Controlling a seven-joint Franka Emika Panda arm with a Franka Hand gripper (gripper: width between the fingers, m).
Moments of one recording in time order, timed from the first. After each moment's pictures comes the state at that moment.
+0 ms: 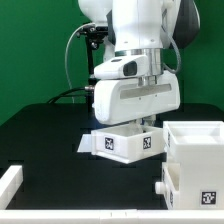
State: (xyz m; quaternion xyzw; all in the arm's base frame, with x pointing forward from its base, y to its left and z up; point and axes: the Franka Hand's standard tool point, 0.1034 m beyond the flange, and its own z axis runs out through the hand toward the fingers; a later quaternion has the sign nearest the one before) arm 0.473 0.017 0.062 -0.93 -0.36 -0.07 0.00
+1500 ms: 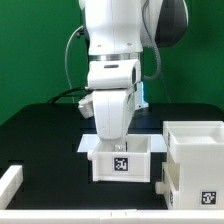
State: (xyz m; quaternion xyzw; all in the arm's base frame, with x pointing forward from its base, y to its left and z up) arm 0.526 -0.029 0.060 -0.76 -0.64 -0.03 0.00
